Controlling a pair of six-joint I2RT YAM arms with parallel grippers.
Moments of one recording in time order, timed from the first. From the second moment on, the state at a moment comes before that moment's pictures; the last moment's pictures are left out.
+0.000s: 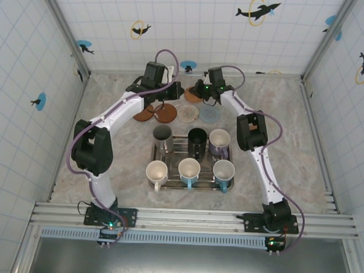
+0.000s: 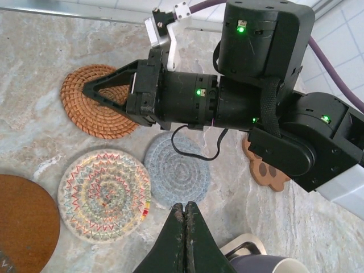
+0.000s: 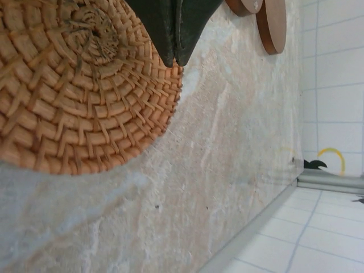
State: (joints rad) left arm -0.43 1.86 1.56 -0.36 0.37 -0.39; right arm 0.38 2.78 2.42 -0.29 -0.53 0.83
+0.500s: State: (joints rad) left arm -0.43 1.86 1.55 -0.36 0.37 -0.39; right arm 0.37 2.78 2.47 -0.49 -0.43 0.68
